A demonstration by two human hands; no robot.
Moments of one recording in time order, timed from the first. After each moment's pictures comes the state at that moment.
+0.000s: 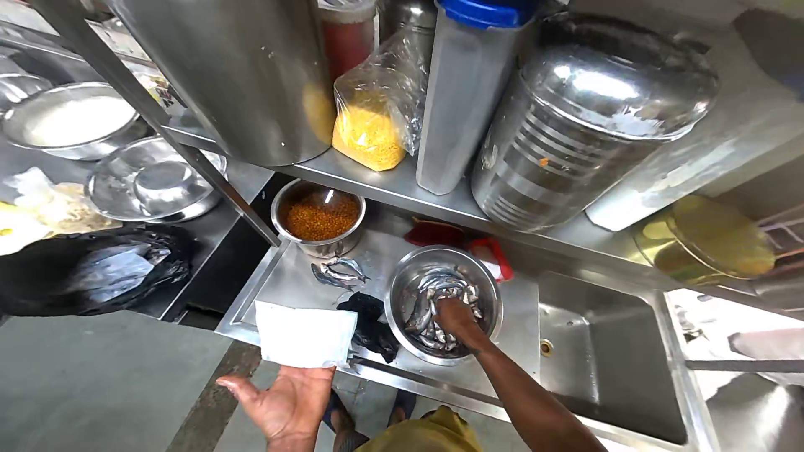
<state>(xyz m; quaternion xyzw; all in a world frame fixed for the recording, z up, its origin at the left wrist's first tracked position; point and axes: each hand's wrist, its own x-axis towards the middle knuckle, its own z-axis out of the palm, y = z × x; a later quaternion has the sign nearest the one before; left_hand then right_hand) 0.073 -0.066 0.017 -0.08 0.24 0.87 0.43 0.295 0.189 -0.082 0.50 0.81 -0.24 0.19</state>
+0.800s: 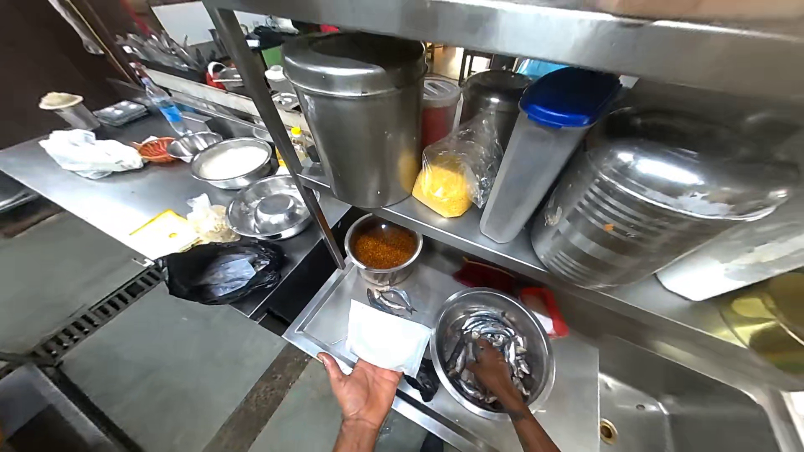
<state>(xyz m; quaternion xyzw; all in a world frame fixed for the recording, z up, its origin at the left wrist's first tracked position) 0.080 -0.024 0.028 -0.10 0.18 0.87 0.45 0.293 0.173 -0.098 0.56 0.74 -0.37 0.05</state>
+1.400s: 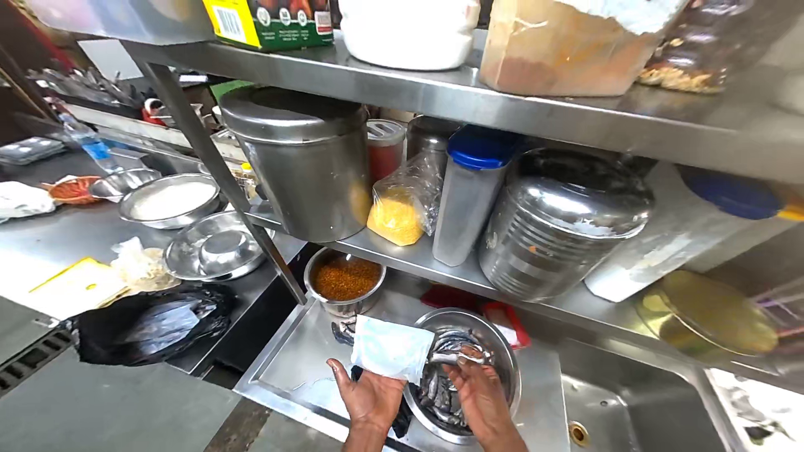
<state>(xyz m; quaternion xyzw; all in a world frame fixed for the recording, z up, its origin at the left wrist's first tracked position) 0.113 0.052 0.035 -0.12 0.21 0.83 0.50 0.287 0.119 0.047 0.32 0.19 -0.77 -0.52</state>
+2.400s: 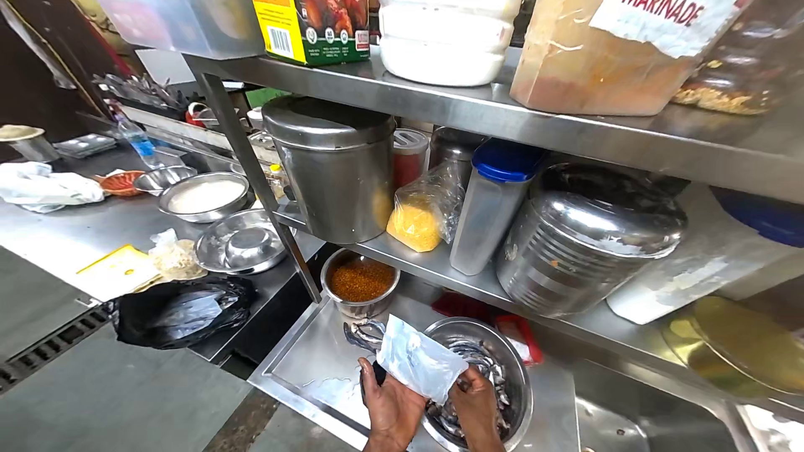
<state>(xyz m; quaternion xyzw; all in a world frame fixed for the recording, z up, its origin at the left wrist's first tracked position) 0.134 0.047 0.037 -0.07 0.20 0.81 0.54 0.266 0.111 0.025 0.44 0.59 -0.52 -0.42</state>
